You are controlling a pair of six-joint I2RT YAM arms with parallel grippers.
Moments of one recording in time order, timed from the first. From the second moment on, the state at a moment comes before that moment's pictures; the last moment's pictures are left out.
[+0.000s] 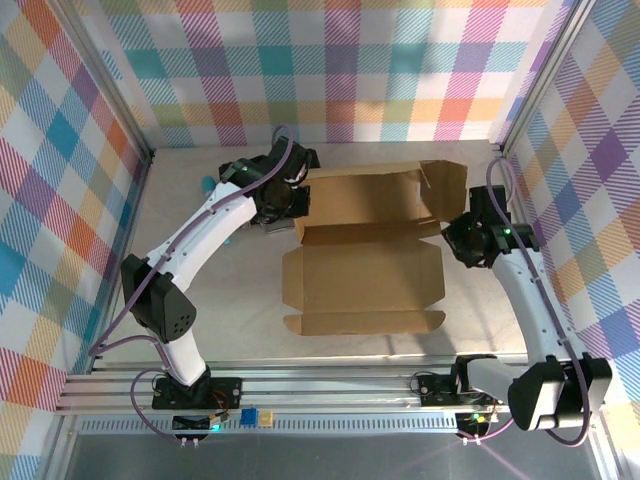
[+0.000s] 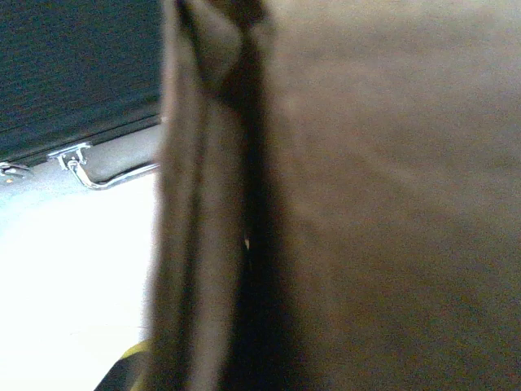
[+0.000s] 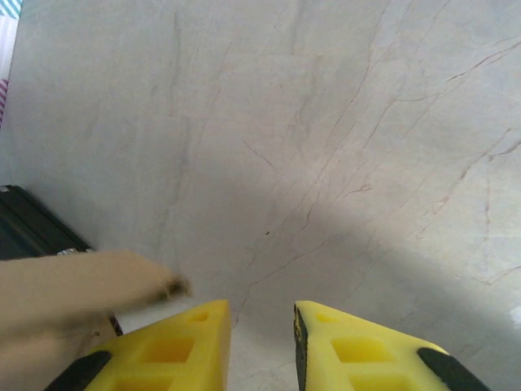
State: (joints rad) left arm -0.59 1.75 1.81 -1.09 -0.10 -0.47; right arm 0.08 1.16 1.06 -0.89 -0.04 1.05
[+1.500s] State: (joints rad) left arm -0.57 1.82 1.90 -1.14 -0.06 -0.52; right arm 0.03 1.21 1.17 -0.78 -0.29 0.83
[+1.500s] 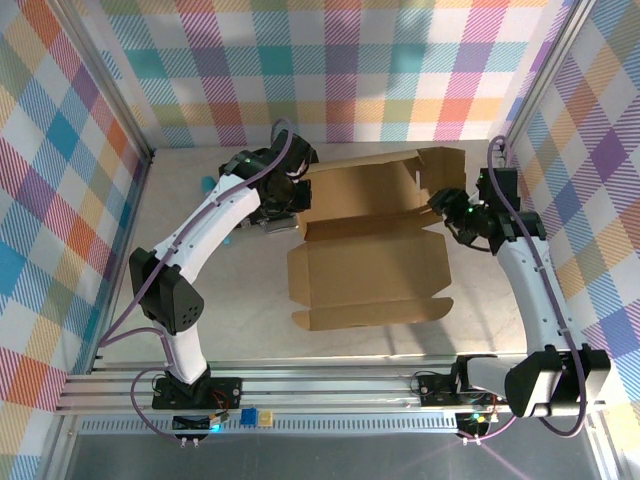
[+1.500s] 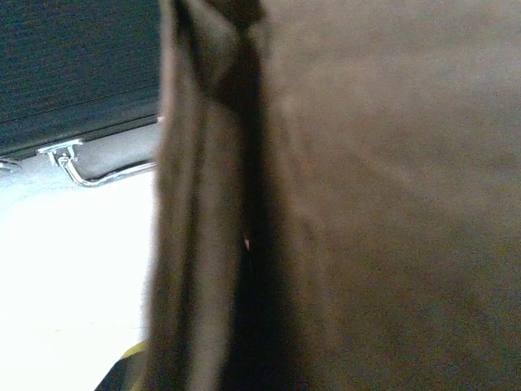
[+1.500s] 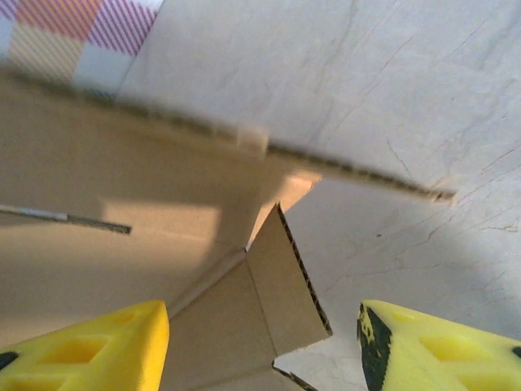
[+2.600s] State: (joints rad) left arm -0.55 1.84 1.97 -1.21 -0.04 -0.52; right arm 0.33 1.38 1.40 -0.96 0.09 0.46
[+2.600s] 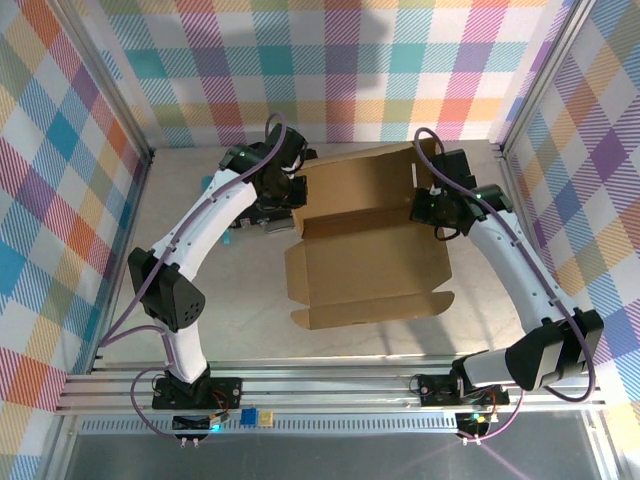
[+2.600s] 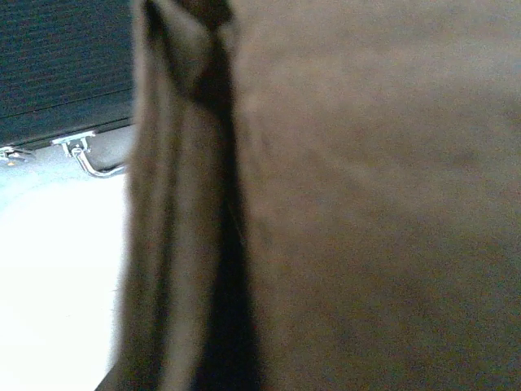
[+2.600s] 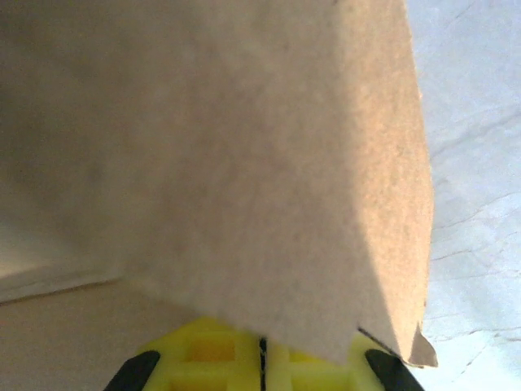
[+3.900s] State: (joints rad) left arm -0.45 1.91 2.03 -1.24 0.17 -0.45; right arm -0.01 1.30 1.80 -0.97 -0.31 0.34
